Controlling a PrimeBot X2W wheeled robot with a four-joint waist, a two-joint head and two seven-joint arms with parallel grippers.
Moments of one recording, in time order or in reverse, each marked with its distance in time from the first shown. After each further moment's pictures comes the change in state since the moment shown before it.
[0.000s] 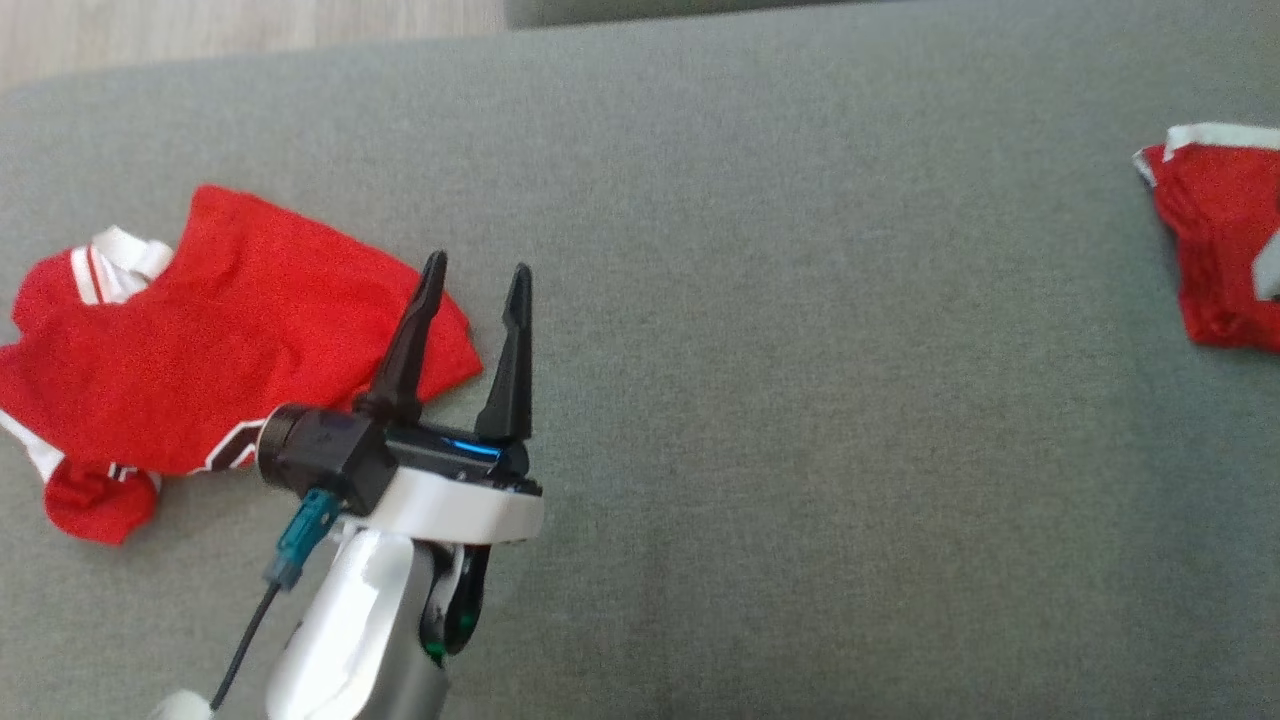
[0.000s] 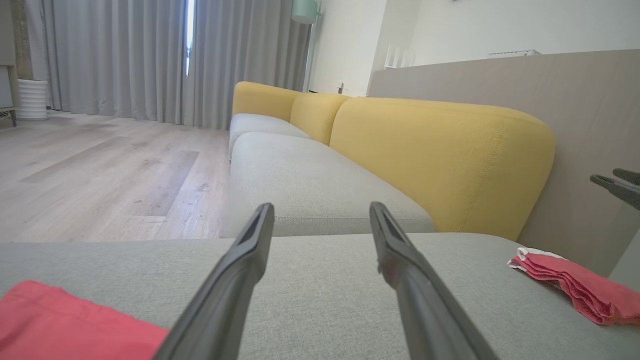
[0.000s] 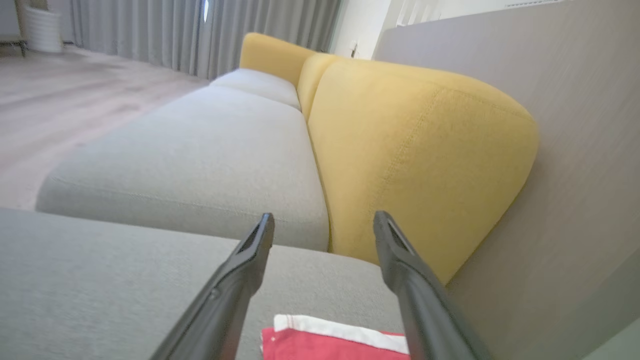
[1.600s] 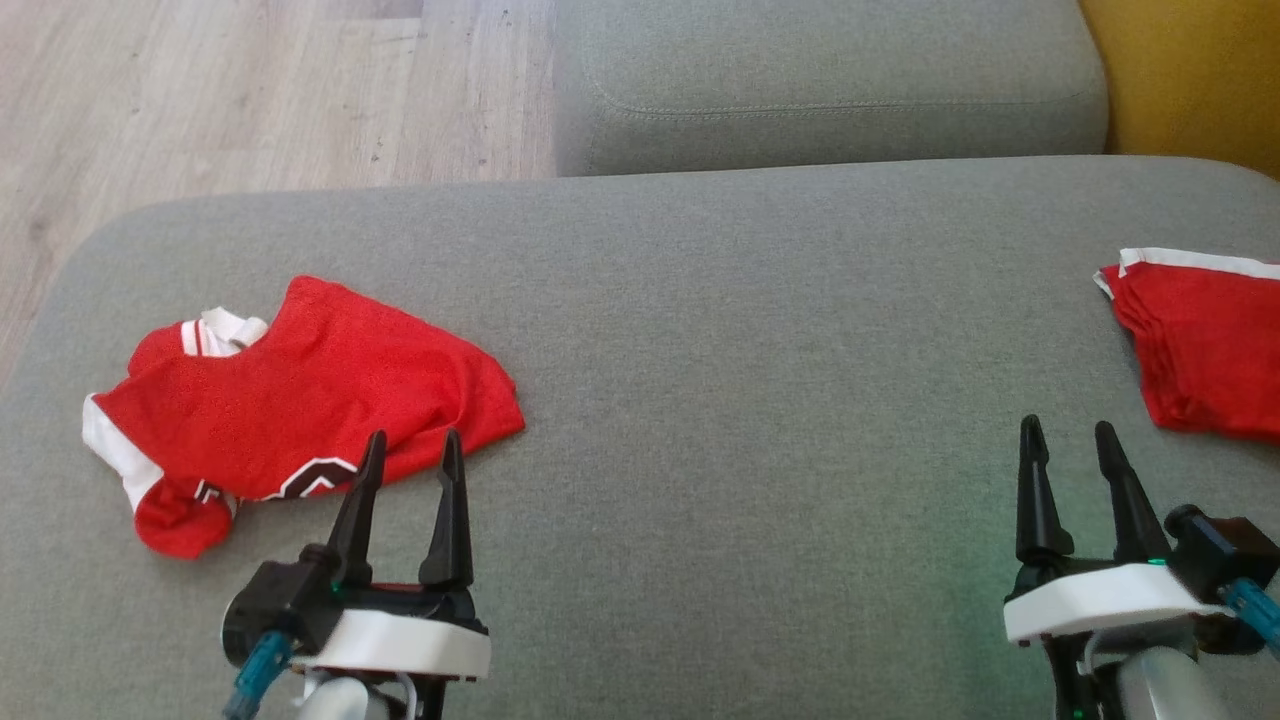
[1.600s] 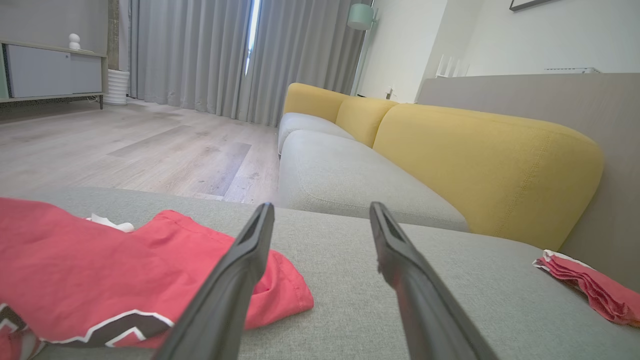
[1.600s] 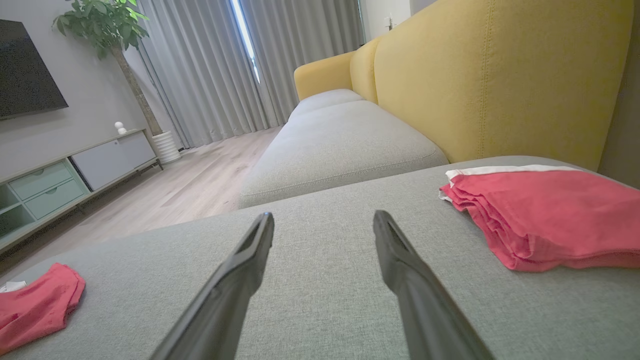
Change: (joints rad) left arm 0.260 0.002 0.119 0.019 -0.030 -0.023 0.000; right arm 0.644 0.337 0.080 -0.342 0.315 0.000 -0.110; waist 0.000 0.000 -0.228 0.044
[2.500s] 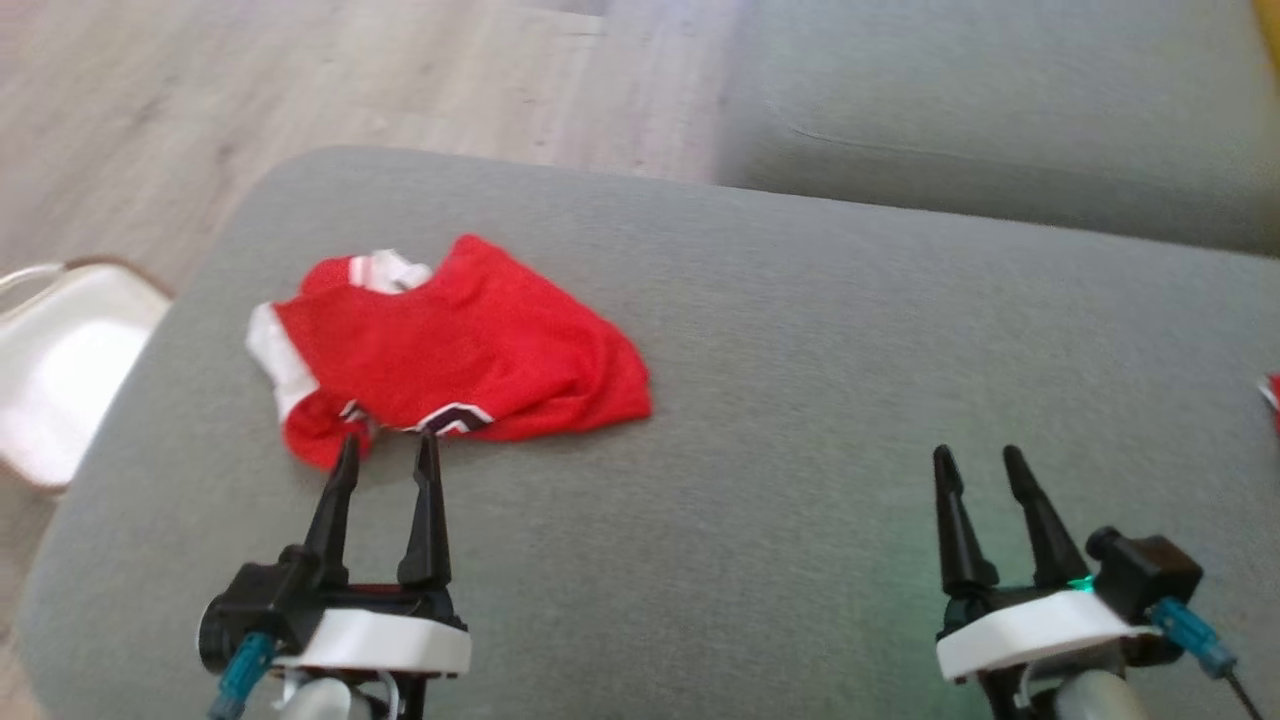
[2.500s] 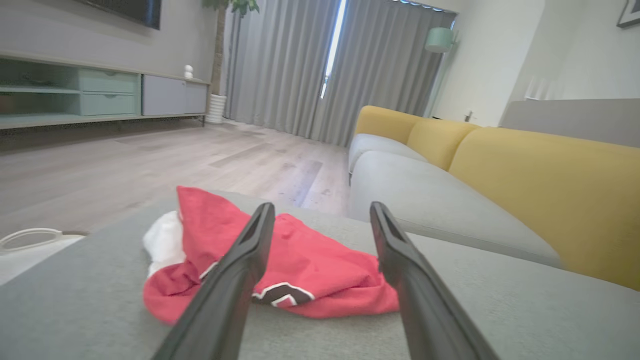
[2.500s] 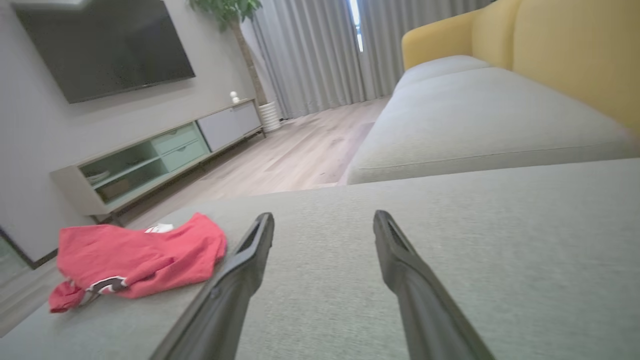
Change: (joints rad) left arm 0.000 0.000 0.040 0.012 0.028 0.012 0.000; right arm 0.036 0.000 0.152 -0.019 0.066 0.000 -0.002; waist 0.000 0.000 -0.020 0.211
